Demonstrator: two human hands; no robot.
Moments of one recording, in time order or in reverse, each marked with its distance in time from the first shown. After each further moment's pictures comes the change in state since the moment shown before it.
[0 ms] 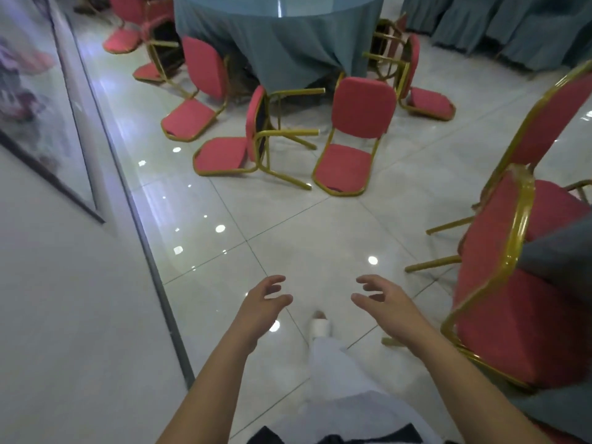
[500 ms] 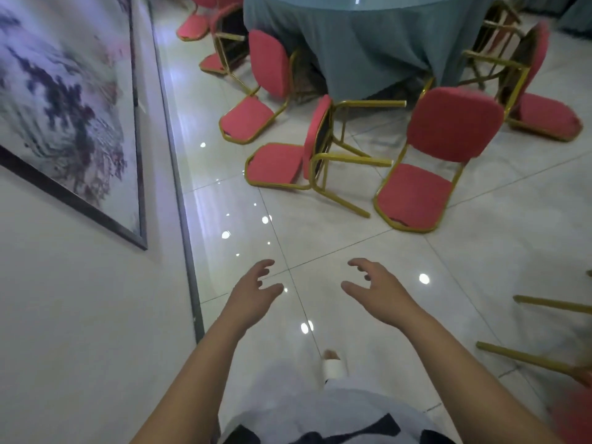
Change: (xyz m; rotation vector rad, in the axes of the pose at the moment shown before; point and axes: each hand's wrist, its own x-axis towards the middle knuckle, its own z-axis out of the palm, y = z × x) left_hand 0.240 0.134 -0.146 0.113 0.255 -0.056; right_hand 0.322 -0.189 0.041 -0.246 -0.246 -0.190
